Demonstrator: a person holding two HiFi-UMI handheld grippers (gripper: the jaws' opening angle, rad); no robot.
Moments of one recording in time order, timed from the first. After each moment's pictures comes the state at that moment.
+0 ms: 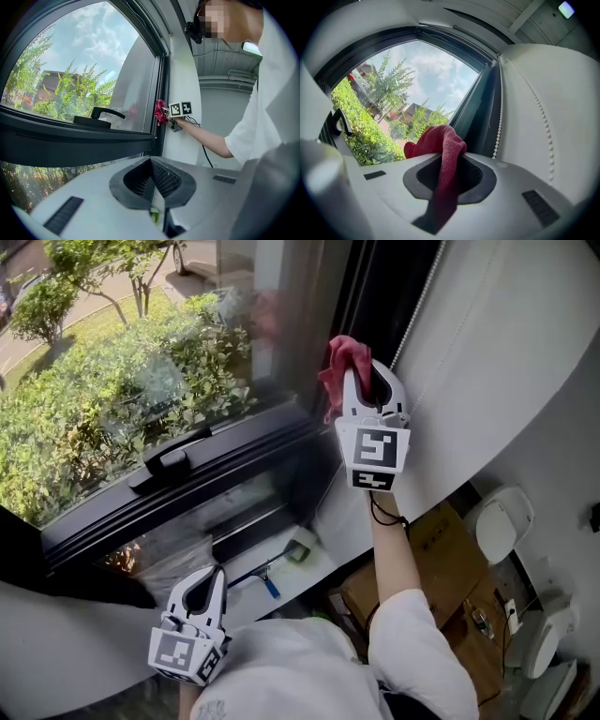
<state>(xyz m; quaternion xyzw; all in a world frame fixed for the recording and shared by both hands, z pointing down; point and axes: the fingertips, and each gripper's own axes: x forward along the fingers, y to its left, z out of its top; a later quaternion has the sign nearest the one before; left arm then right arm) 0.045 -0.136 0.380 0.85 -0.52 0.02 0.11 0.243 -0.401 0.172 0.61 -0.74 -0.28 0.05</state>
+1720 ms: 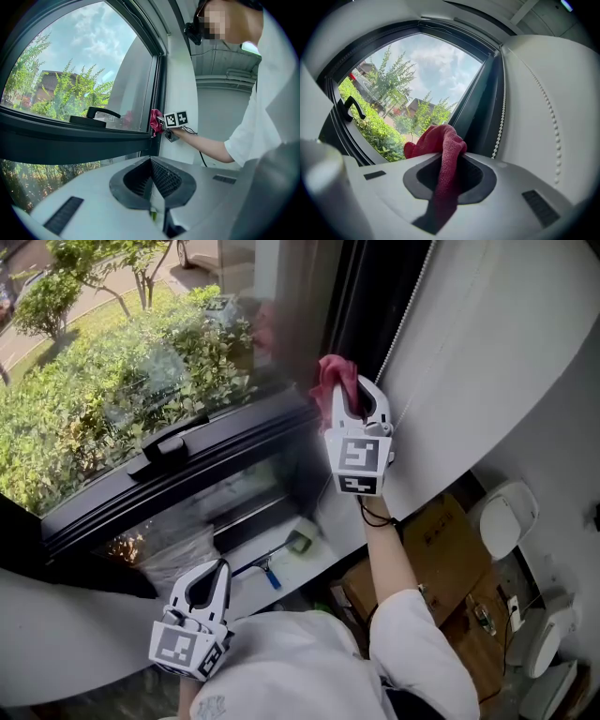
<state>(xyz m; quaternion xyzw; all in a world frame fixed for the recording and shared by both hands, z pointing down) 0.060 -0.126 0.380 0.85 -0.51 0.02 0.11 0.242 -0.401 0.234 0.60 -0.75 -0.26 0.08</state>
